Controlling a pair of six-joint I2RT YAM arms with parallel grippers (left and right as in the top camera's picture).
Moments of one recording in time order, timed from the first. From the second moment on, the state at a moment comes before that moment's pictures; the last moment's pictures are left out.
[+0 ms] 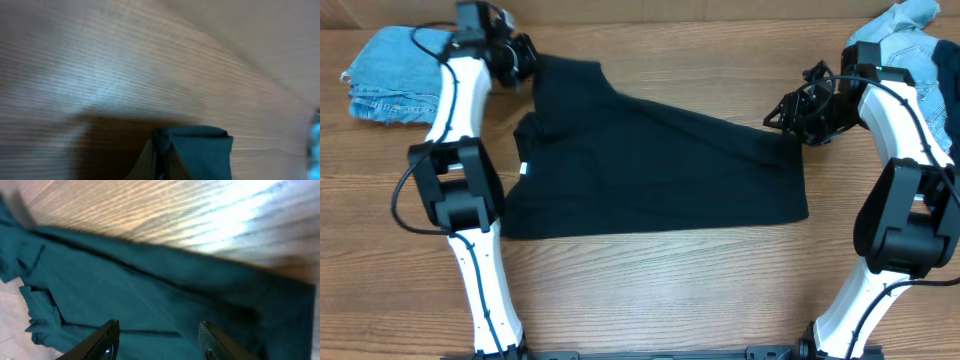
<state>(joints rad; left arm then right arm) 0.12 2.54 2.29 -0.70 0.51 -0.44 -0.18 2.10 1.67 -1.01 -0.56 0.10</state>
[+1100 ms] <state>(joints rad) 0.10 2.54 2.65 -1.00 0.68 -0.34 -0.17 2.09 1.50 -0.97 -0.53 0.25</state>
